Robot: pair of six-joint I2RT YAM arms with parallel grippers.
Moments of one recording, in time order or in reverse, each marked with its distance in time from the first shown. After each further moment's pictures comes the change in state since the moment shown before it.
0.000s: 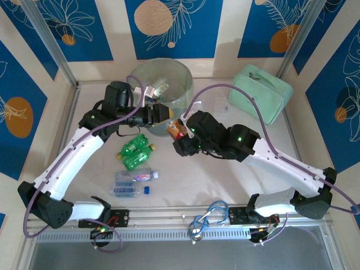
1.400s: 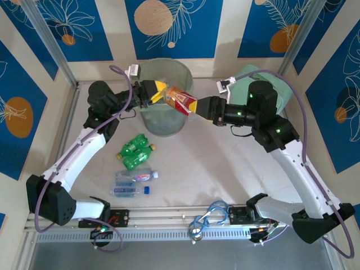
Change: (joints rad) left arm 0.142 0.025 -0.216 1.057 0.220 -0.649; right arm -0.568 -0.177 -0.075 0.470 -0.967 0.520
